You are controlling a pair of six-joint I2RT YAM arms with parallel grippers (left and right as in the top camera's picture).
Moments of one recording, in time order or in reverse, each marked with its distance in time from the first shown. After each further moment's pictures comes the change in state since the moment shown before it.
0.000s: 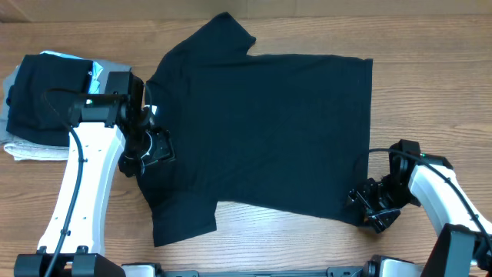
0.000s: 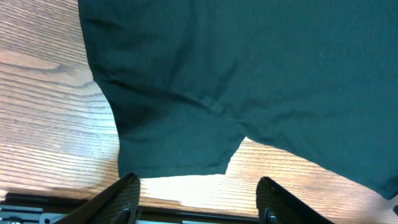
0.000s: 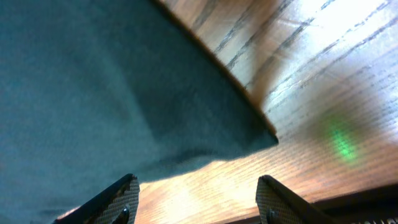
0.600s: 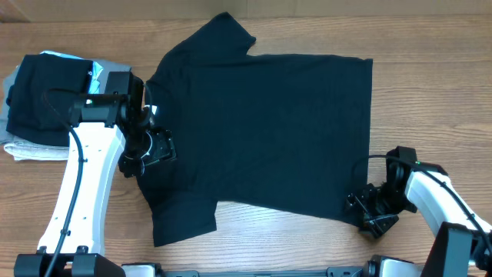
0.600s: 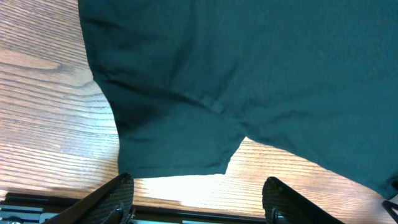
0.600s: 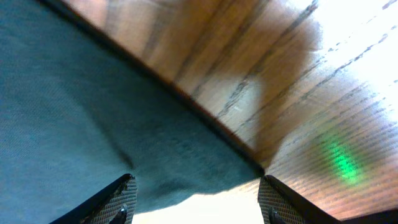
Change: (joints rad) left arm 0.000 0.000 0.000 0.000 0.000 0.000; right arm 0.000 0.000 -0.077 0.096 0.036 0.055
